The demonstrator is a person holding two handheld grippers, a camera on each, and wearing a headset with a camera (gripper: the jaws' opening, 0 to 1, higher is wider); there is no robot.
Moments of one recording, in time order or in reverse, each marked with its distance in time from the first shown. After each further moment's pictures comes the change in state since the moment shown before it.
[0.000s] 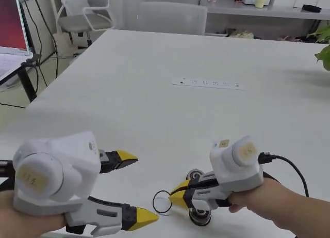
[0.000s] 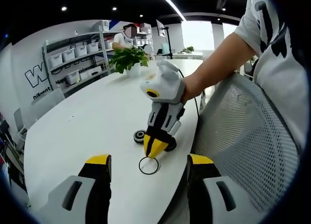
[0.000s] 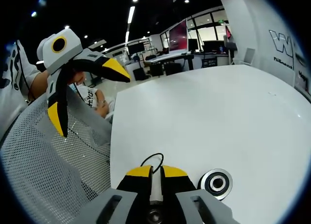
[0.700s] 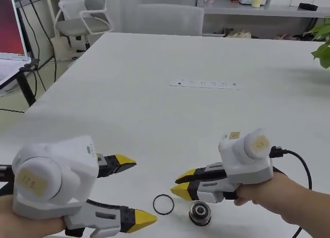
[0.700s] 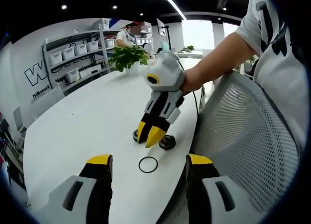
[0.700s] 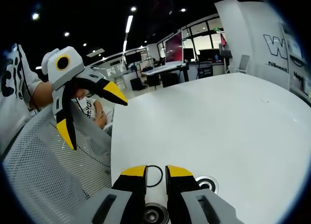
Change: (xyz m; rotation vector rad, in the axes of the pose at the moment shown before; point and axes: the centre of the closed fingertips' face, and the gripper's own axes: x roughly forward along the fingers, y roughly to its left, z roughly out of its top) left arm 0.000 0.000 -0.004 -0.007 0.013 -0.006; right arm -0.023 -0.006 0.023 0.017 -0.103 -0.025
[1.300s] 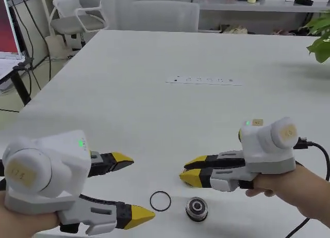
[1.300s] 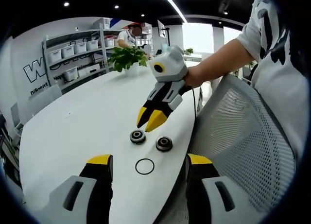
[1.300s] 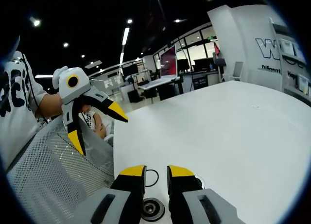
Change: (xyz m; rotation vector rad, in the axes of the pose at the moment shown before) left arm 0.001 -0.004 0.005 -0.032 -0.012 -0.031; right arm -0.037 -0.006 0.013 0.022 -0.103 -0.026
